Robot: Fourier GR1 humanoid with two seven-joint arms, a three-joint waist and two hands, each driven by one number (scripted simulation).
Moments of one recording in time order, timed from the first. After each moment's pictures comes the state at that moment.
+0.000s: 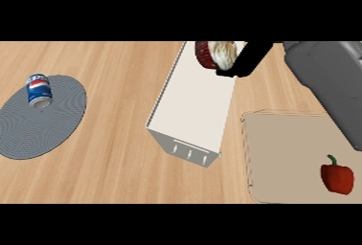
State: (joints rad) left arm 0.63 0.73 -0.27 -1.67 0.24 0.04 0.11; right arm -1.17 -0.49 0.43 -1.04 0.17 0.27 -0.23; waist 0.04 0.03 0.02
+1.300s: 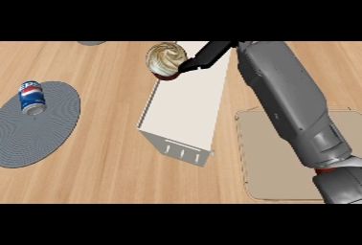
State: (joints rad) left arm 0.67 0.71 -0.27 -1.68 0.24 0.08 0.13; right arm -1.21 -0.16 0.09 -0.66 -0.29 0.36 -0.06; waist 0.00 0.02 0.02
